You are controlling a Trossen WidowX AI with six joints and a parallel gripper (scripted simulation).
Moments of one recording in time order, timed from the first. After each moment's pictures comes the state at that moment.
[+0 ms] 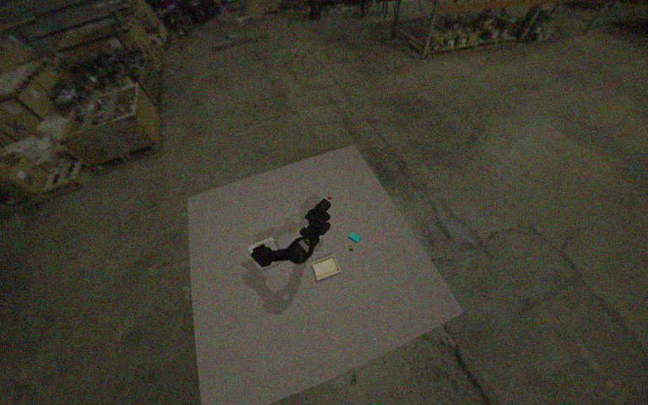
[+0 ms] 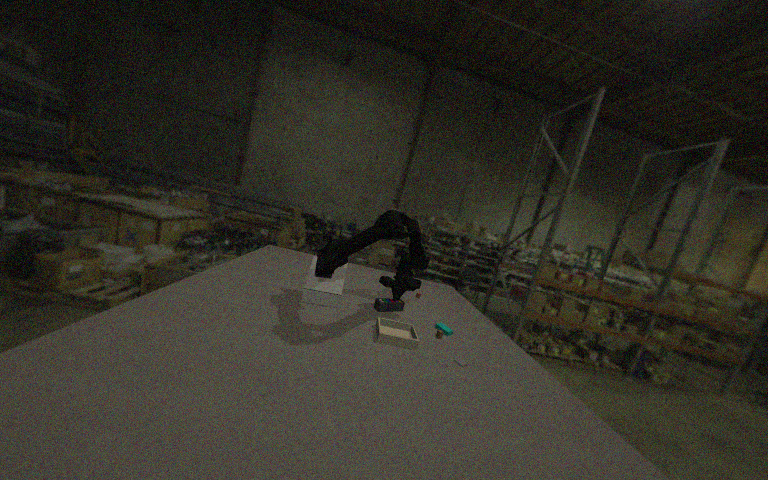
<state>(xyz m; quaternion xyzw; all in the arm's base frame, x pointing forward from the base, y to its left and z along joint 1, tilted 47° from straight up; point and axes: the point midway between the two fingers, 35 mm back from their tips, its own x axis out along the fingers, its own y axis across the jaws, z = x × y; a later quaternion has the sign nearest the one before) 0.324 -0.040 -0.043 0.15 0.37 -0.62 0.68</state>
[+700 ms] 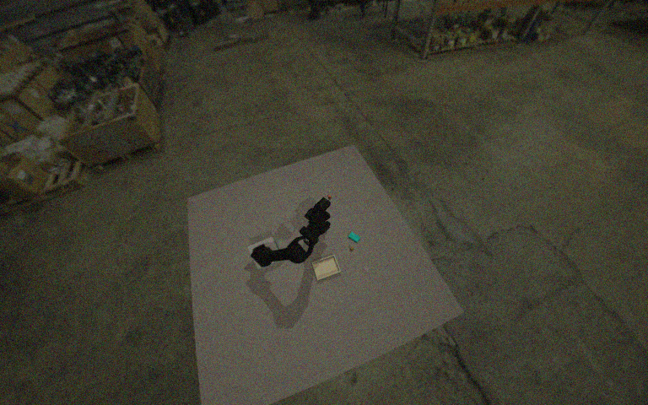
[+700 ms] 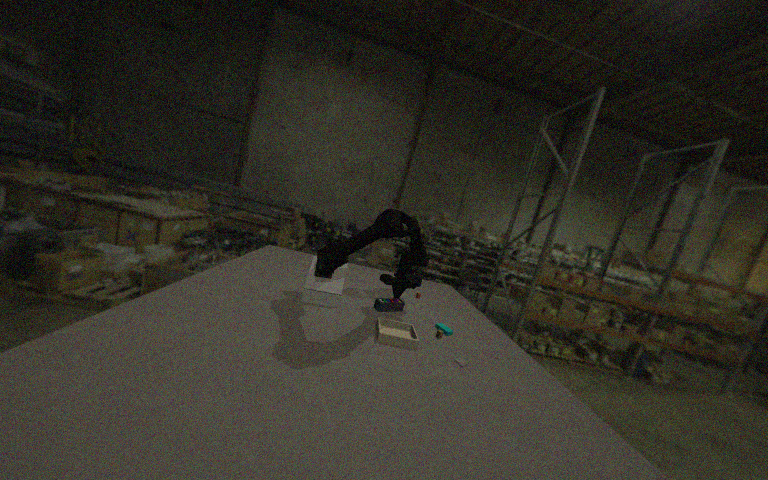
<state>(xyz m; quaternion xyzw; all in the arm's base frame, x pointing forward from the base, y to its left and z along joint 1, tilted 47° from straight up) 0.324 -0.033 -0.036 0.15 0.37 -0.62 0.68</state>
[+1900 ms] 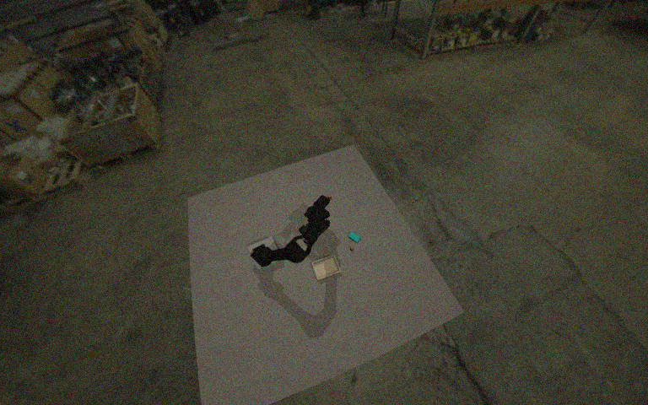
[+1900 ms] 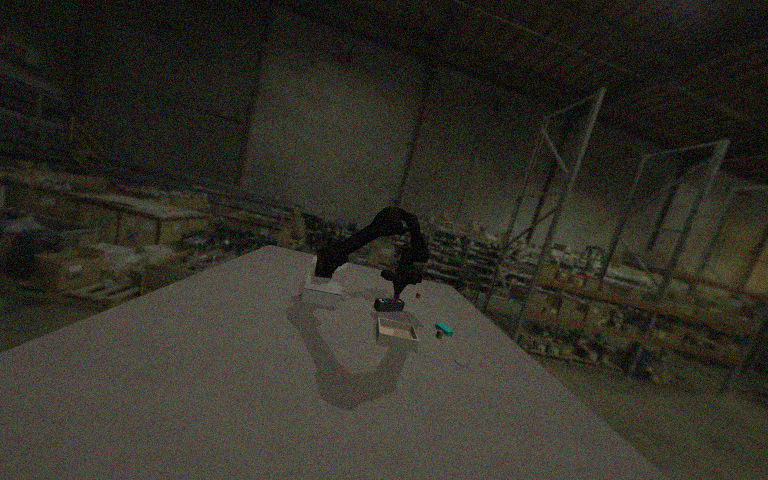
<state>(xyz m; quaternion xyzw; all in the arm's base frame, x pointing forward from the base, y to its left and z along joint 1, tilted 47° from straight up) 0.324 -0.020 -0.024 0.15 0.38 -0.62 0.68</state>
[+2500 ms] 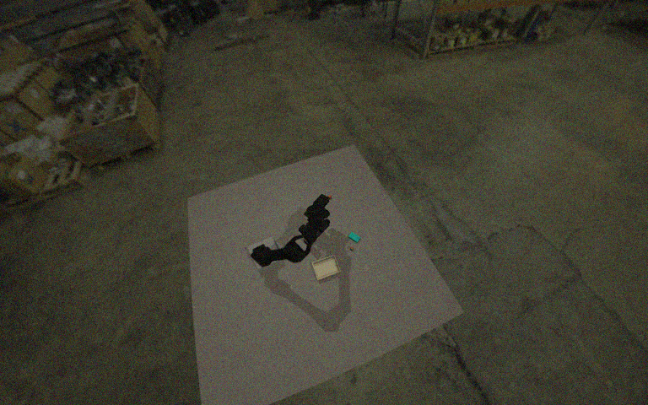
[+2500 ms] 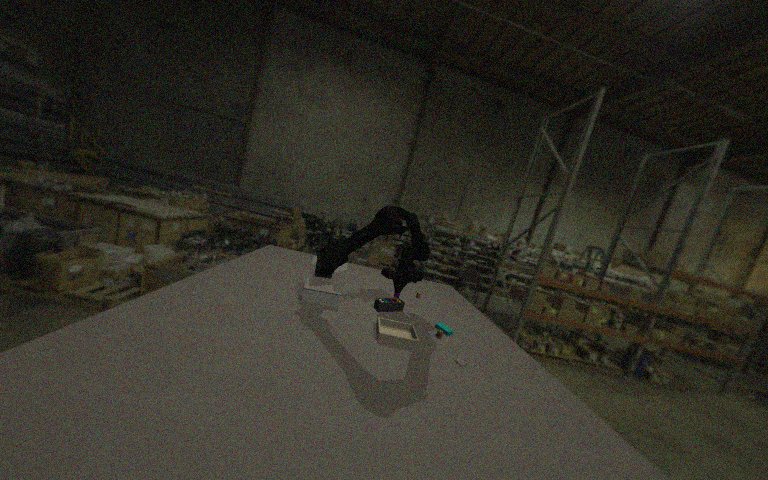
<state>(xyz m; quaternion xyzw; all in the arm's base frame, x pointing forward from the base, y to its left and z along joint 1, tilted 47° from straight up) 0.324 -0.015 -0.019 0.14 0.38 -0.62 0.68</state>
